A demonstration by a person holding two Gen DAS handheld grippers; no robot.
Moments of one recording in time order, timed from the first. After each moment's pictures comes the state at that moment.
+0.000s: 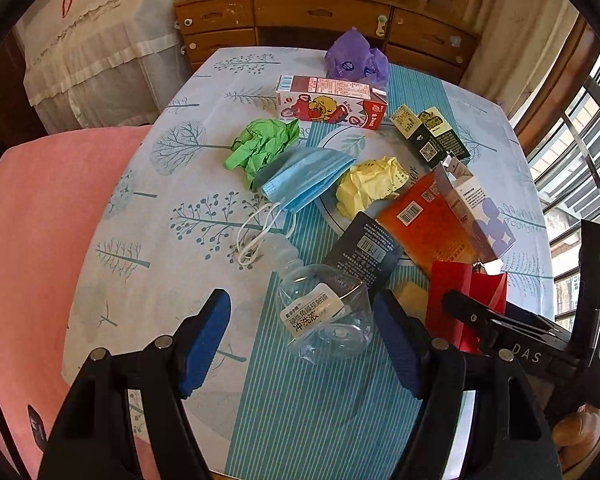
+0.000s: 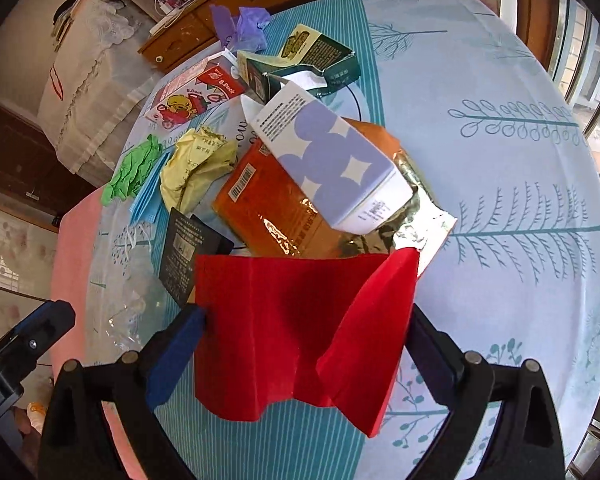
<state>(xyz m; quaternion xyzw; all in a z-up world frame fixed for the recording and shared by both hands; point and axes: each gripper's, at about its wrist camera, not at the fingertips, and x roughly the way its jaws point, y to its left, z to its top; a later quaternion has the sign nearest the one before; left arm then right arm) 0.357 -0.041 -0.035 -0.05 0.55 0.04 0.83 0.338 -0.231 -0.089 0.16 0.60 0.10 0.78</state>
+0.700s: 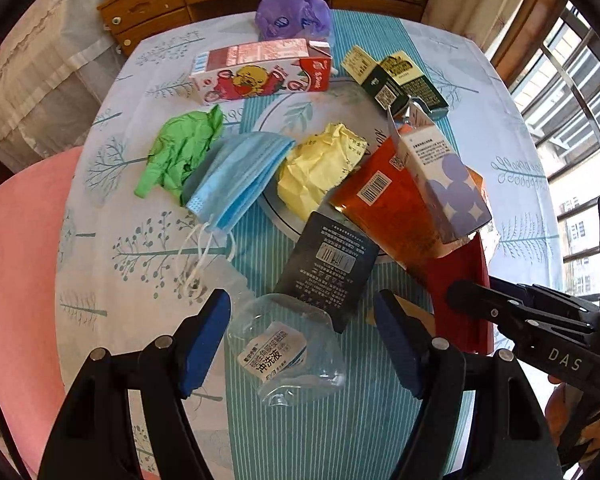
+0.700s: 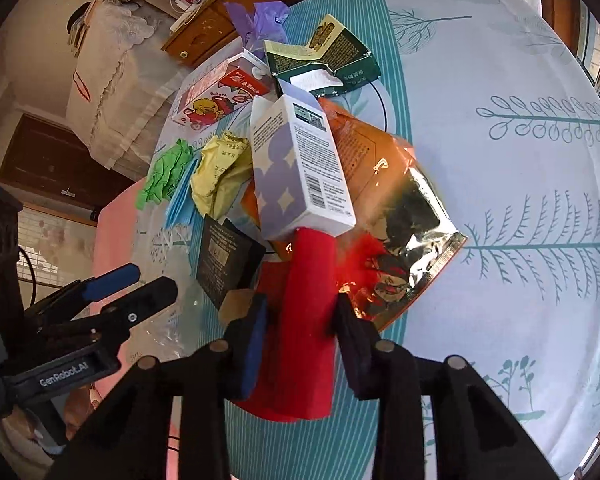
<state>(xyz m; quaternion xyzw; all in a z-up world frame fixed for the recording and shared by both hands) 0.419 -0.079 -0.072 0.03 0.62 -0.04 0.78 0.352 -0.249 -0.082 0.22 0.61 0.17 0.74</state>
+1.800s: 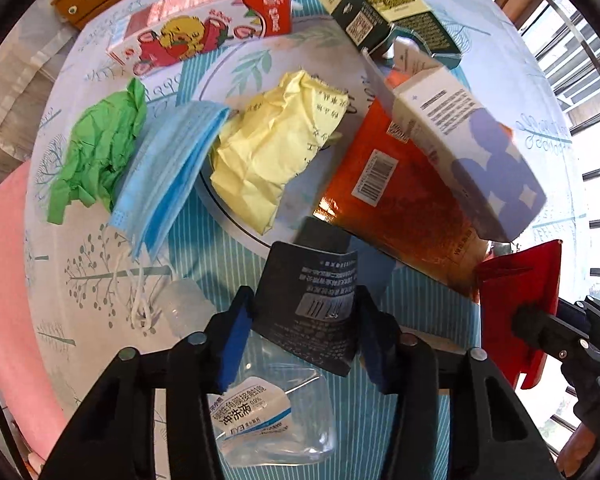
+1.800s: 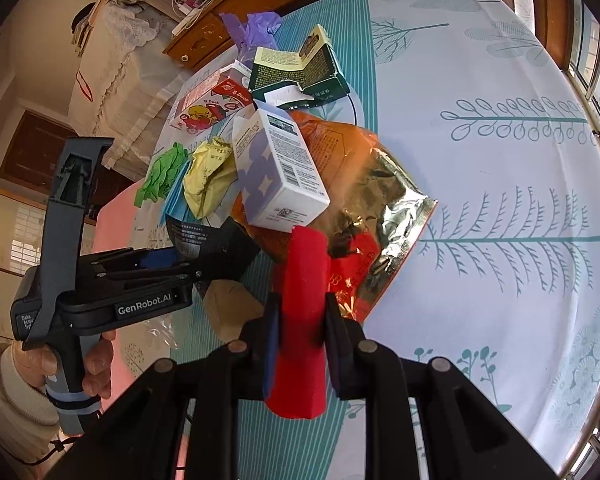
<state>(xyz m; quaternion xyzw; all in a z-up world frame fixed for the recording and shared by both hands) 0.455 -0.118 -0.126 0.06 0.68 -0.06 0.73 0.339 -0.270 -0.075 0.21 0.60 0.17 0.75</state>
